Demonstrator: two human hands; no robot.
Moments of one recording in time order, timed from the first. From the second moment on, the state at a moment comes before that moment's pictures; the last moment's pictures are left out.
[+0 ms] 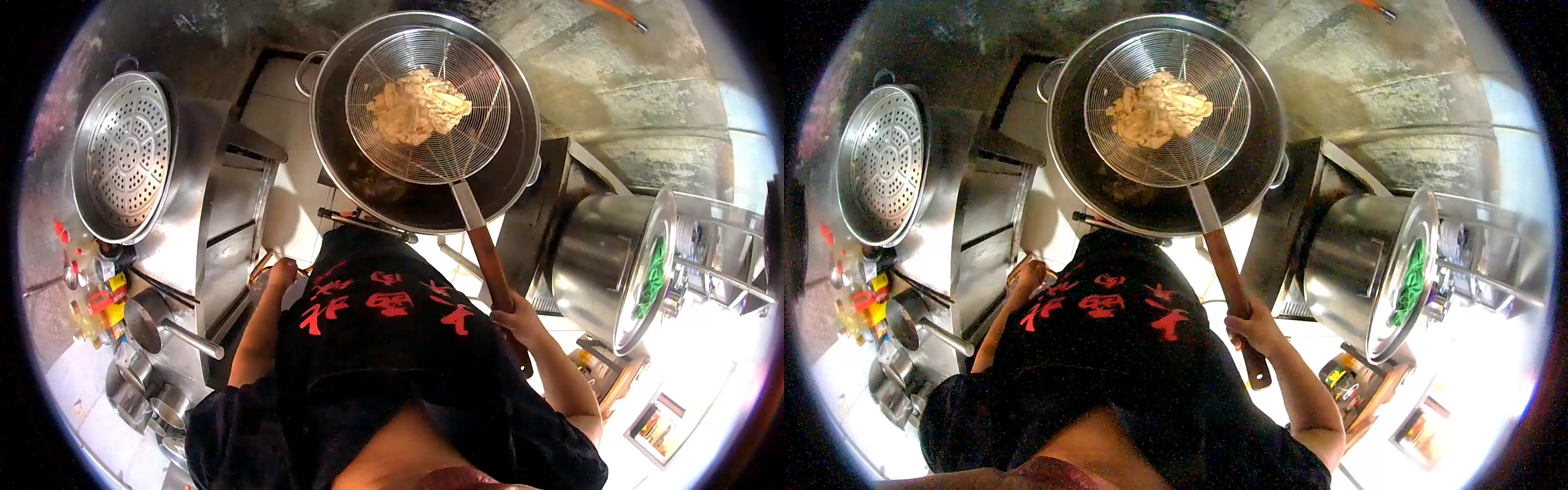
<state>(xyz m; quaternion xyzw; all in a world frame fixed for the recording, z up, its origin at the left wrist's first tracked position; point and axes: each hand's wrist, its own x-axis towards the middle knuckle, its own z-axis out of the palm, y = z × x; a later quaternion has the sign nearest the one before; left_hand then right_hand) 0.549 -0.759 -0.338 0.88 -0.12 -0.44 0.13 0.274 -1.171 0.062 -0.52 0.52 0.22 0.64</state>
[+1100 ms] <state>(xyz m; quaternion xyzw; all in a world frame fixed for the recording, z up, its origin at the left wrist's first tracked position) 0.570 -0.806 -0.296 0.88 -0.15 -0.41 0.21 0.247 -1.142 0.036 -0.62 0.51 0.13 0.58</state>
